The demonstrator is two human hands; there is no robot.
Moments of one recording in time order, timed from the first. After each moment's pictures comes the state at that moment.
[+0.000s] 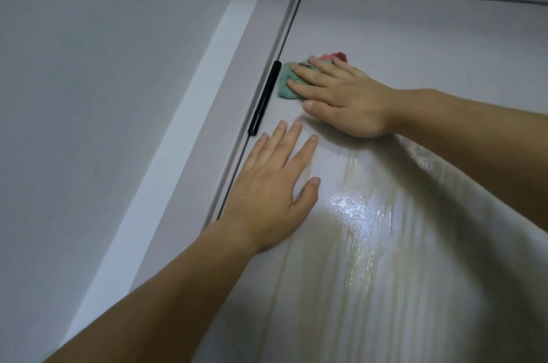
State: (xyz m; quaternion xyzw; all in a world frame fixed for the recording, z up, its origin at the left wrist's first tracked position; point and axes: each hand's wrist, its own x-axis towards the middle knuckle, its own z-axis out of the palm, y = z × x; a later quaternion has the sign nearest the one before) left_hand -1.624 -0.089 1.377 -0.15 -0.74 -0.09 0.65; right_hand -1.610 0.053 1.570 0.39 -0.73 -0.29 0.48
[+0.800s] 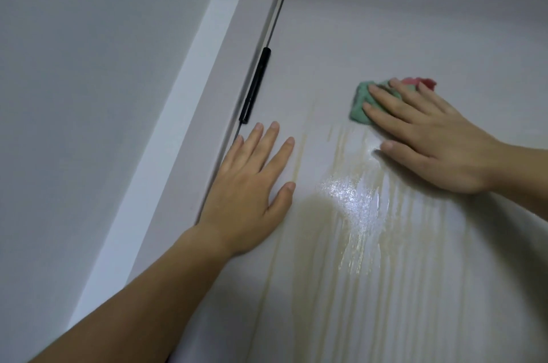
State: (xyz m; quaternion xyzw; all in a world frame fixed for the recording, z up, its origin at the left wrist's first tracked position) left_hand -1.625 -0.103 1.347 -0.14 -0.73 -0.06 0.66; right_hand -1.606 0.181 1.507 0.32 -0.75 -0.27 0.52
